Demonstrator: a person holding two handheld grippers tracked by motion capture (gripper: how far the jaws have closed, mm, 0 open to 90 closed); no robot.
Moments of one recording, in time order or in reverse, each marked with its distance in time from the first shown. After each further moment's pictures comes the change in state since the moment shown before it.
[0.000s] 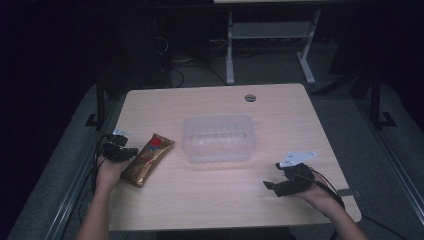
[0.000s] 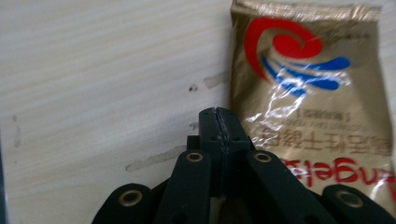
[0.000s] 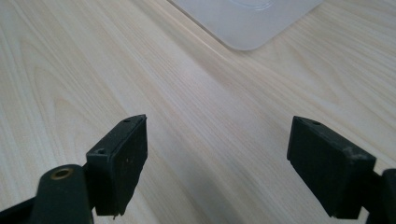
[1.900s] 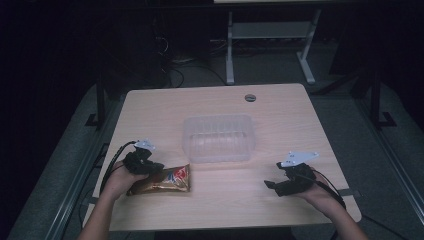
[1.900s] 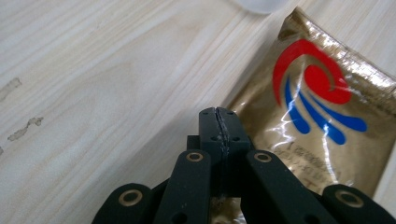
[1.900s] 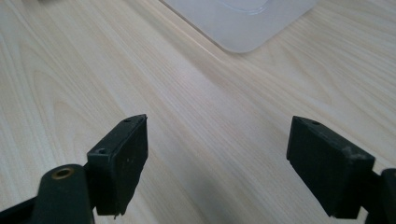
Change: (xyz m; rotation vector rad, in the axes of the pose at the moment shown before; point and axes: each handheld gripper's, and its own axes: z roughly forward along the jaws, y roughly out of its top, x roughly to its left) left arm -0.071 0.000 -0.006 0.052 -0.365 0.309; right arm -0.001 0.000 -0.004 -0.010 -0.011 0.002
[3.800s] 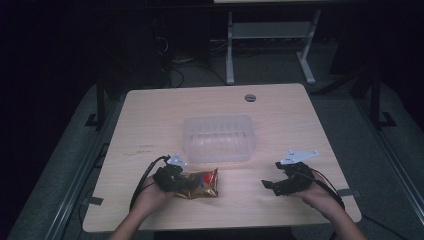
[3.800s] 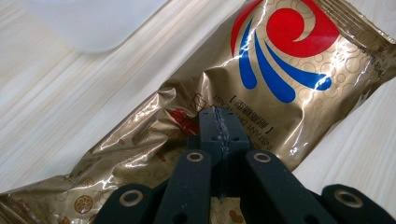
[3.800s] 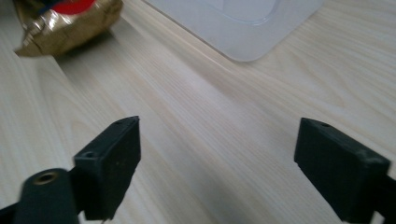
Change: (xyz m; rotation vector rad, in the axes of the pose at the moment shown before) left arm -0.098 0.022 0.043 -0.004 -0.051 0.024; right arm 0.002 0.005 0.001 -0.020 0.026 0.069
